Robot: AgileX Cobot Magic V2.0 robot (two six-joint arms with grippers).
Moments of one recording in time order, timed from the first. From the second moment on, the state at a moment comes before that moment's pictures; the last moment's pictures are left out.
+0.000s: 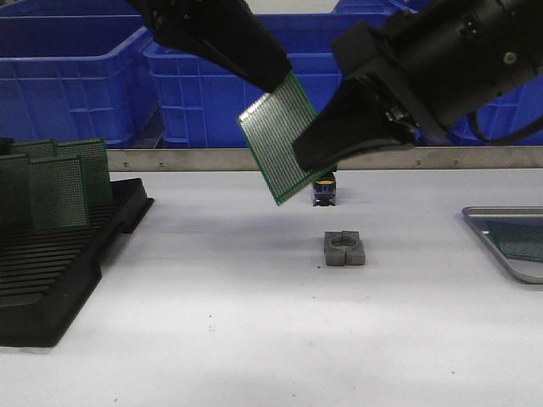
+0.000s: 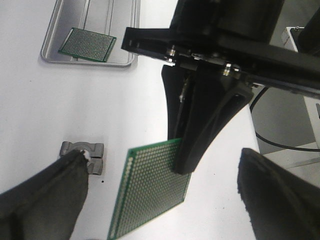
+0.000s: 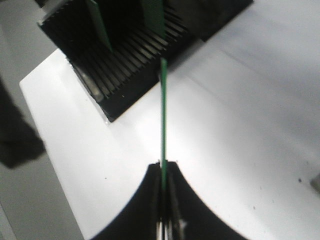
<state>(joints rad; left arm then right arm) -0.40 1.81 -1.52 -0.96 1.22 1.46 0.32 1.50 -0.81 1.38 0.64 -1.32</state>
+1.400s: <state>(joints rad) -0.40 1.81 -1.52 -0.96 1.21 1.46 -0.21 1.60 -0.73 1.37 0.35 -1.16</state>
